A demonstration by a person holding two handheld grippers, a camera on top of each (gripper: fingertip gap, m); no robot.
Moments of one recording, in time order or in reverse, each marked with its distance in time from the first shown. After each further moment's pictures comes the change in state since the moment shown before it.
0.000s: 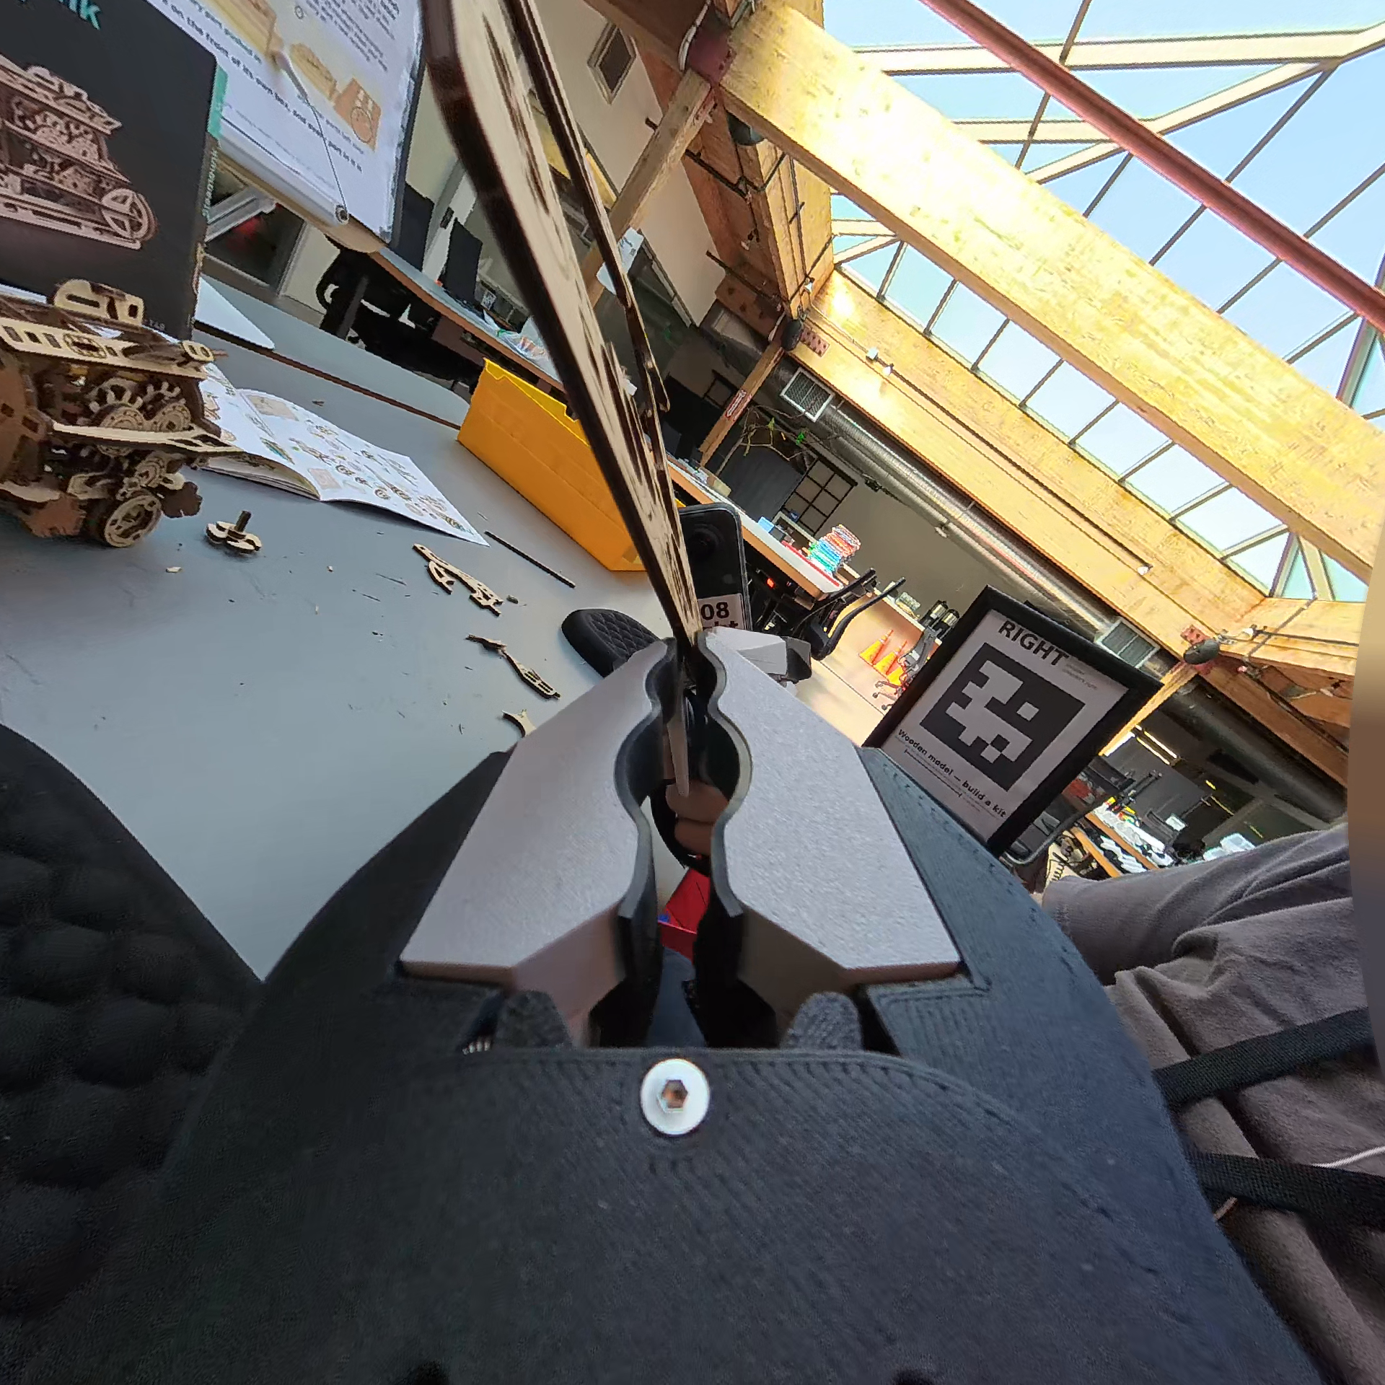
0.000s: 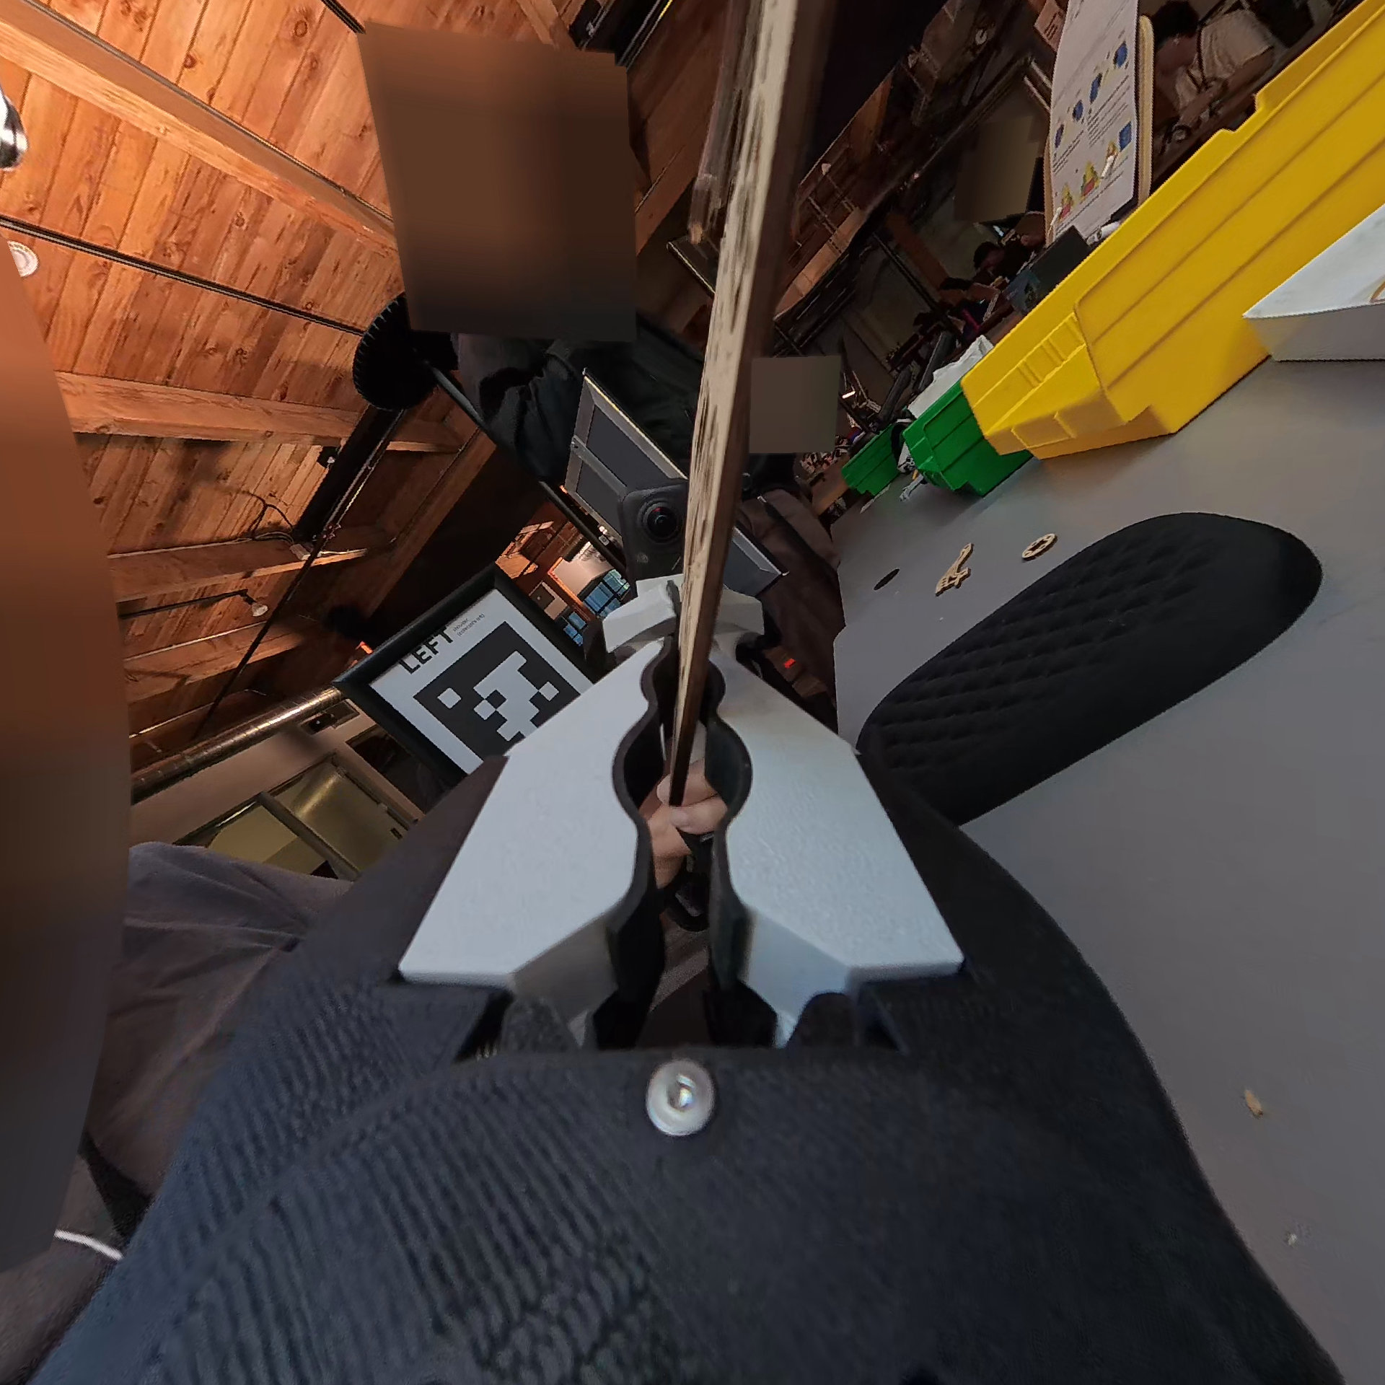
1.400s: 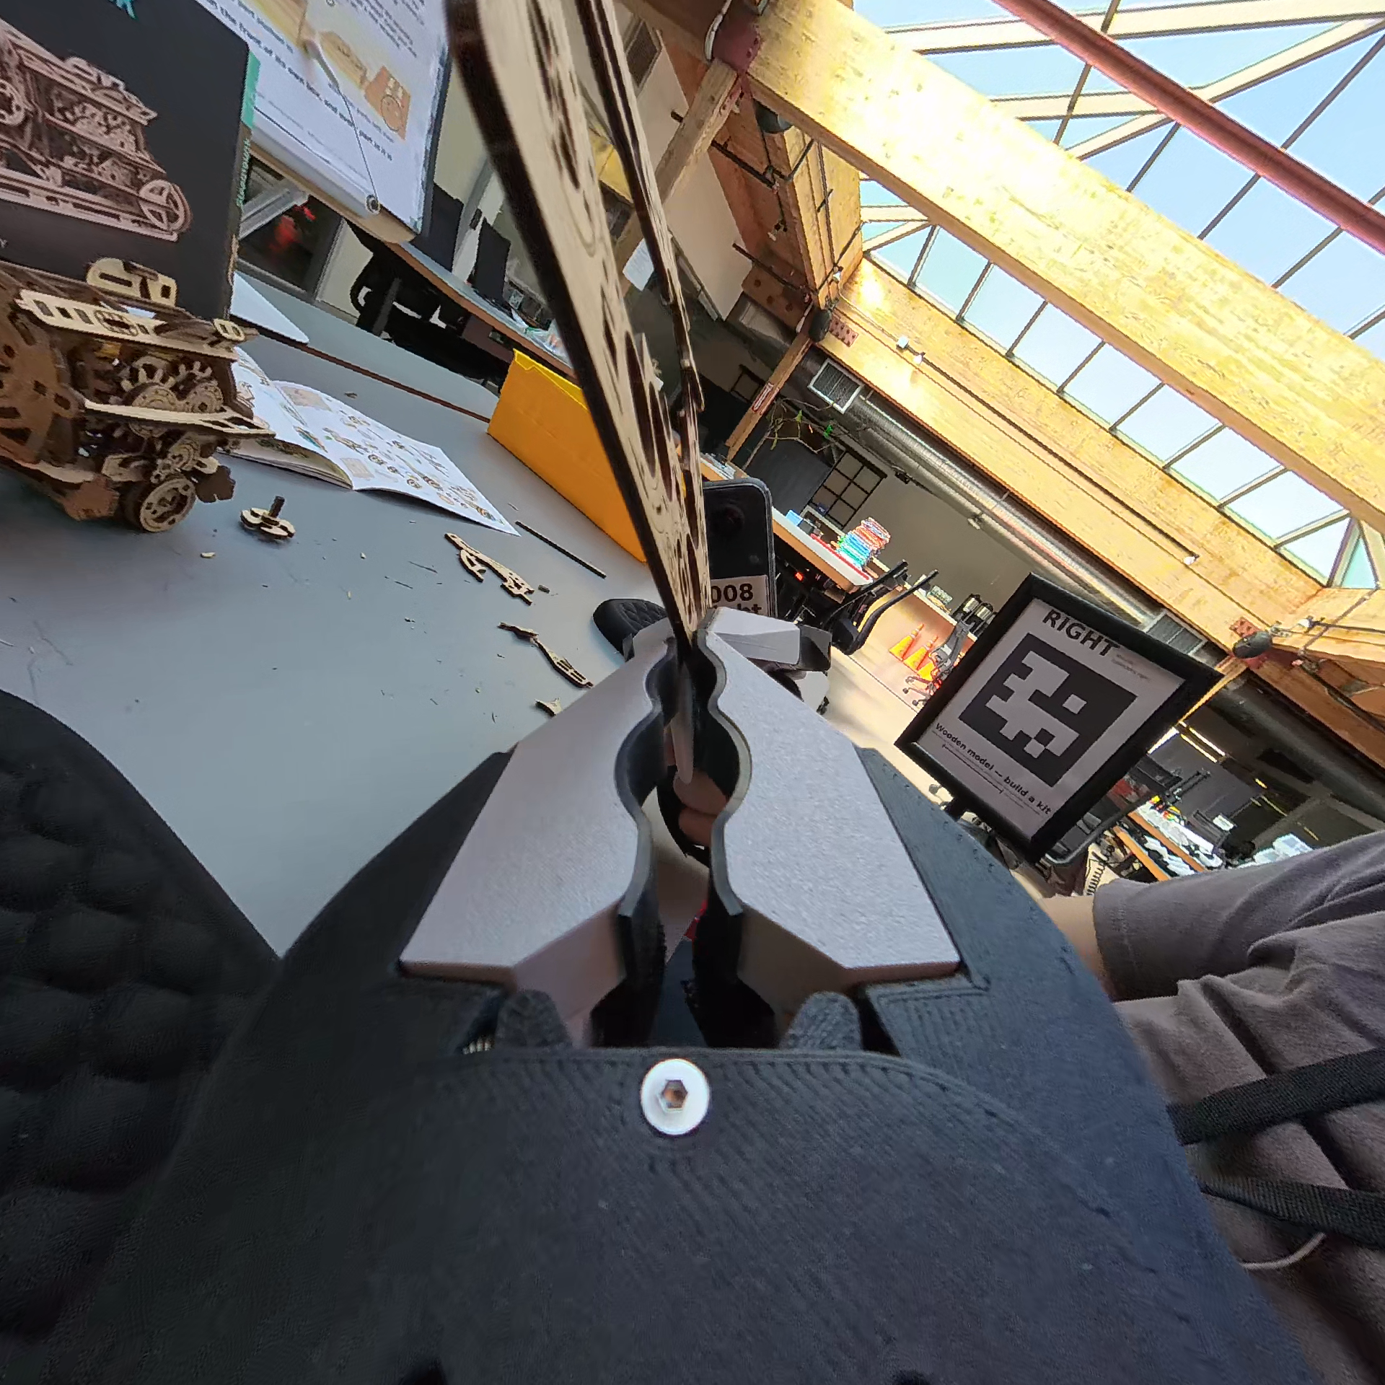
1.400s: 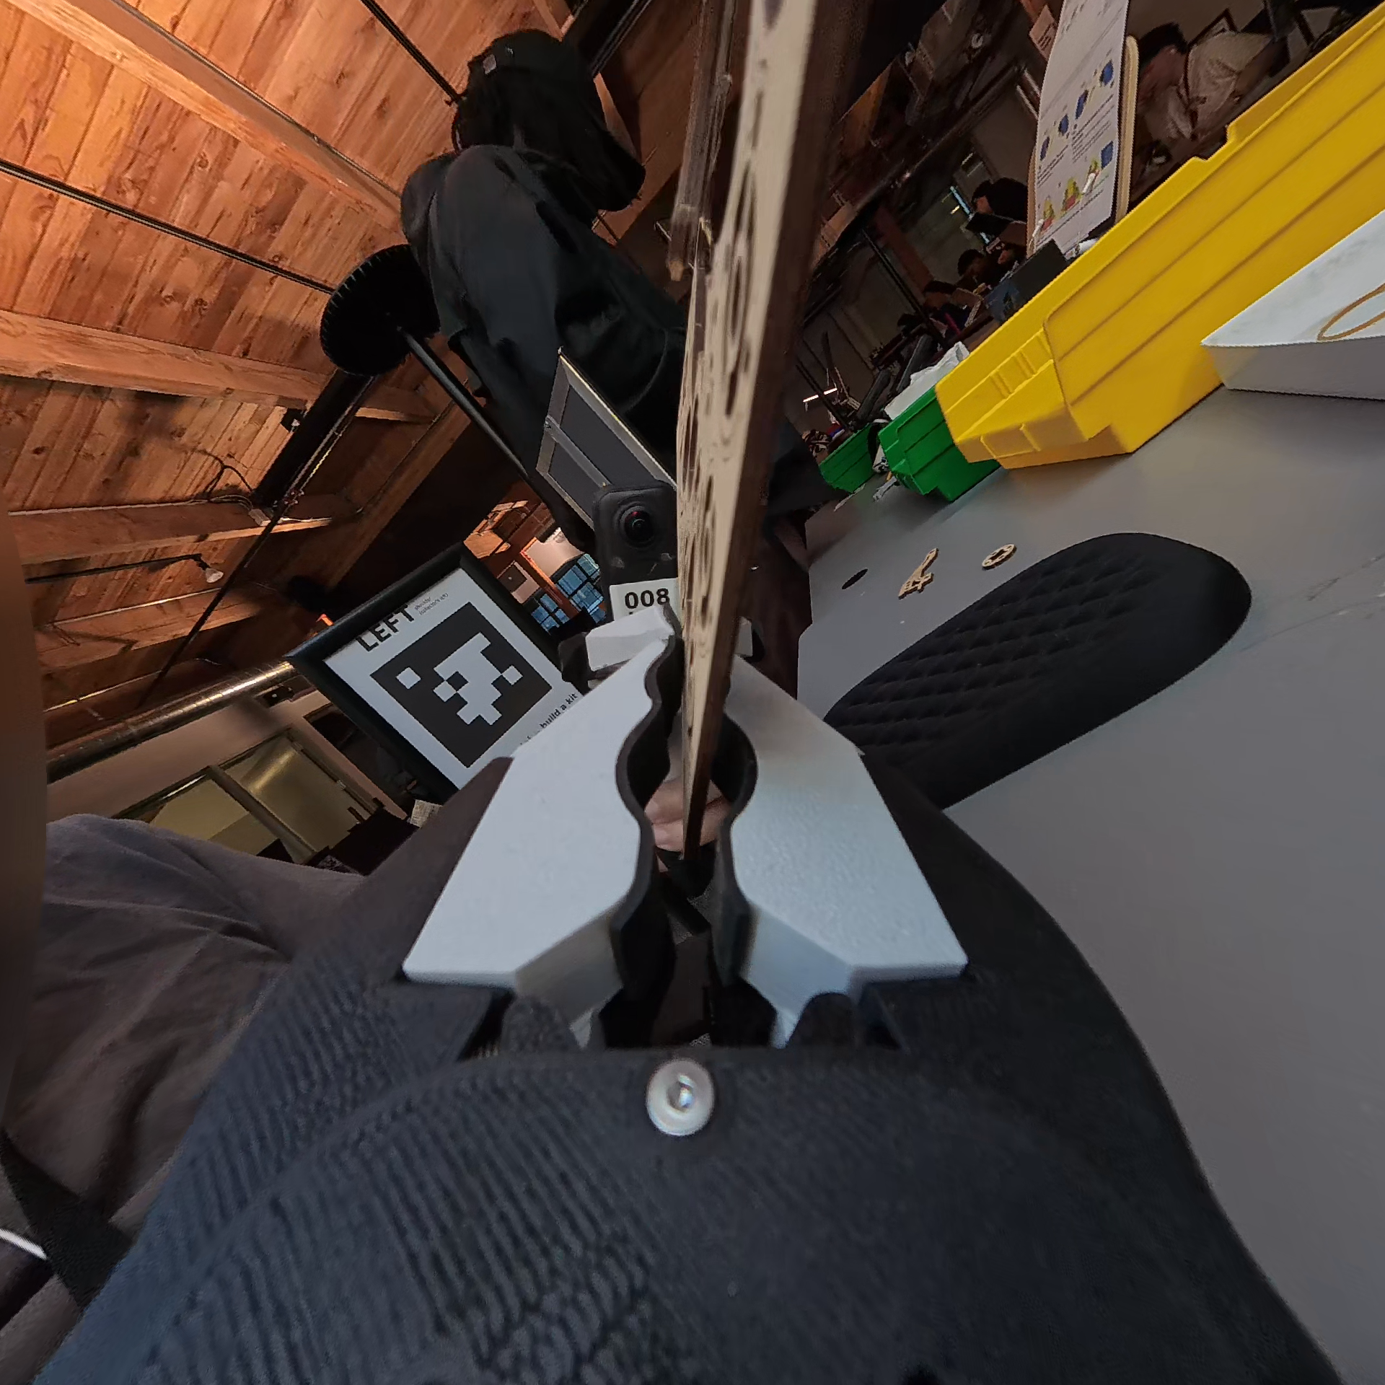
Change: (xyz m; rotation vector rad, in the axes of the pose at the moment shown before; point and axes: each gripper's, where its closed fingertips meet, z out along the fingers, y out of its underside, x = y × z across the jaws) left arm -0.013 0.011 0.006 -0.009 -0.041 0.026; right arm 0.014 0.001 0.001 -0.020 0.019 -0.062
